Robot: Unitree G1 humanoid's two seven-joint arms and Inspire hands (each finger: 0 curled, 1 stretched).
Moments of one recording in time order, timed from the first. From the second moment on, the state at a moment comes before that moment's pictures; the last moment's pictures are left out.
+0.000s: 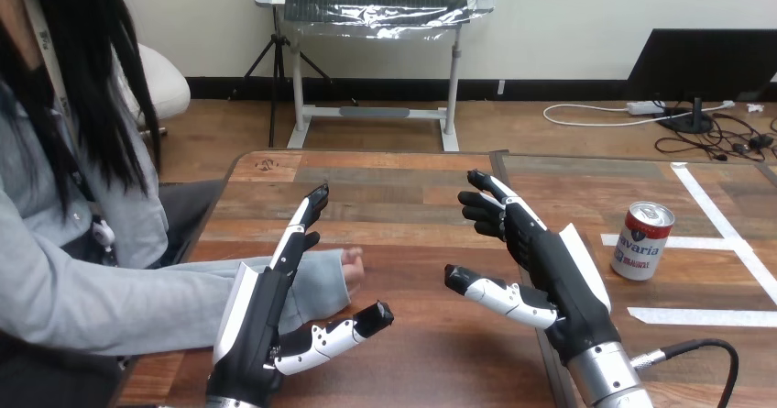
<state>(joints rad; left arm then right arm) -0.17 0.17 -0.12 1.02 0.36 -1.17 0.32 -0.30 -0.16 0.00 1.06 -0.12 -1.02 0.11</state>
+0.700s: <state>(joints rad) -0.17 0.17 -0.12 1.02 0.35 -1.17 0.31 -0.30 -0.16 0.00 1.06 -0.12 -1.02 0.11</state>
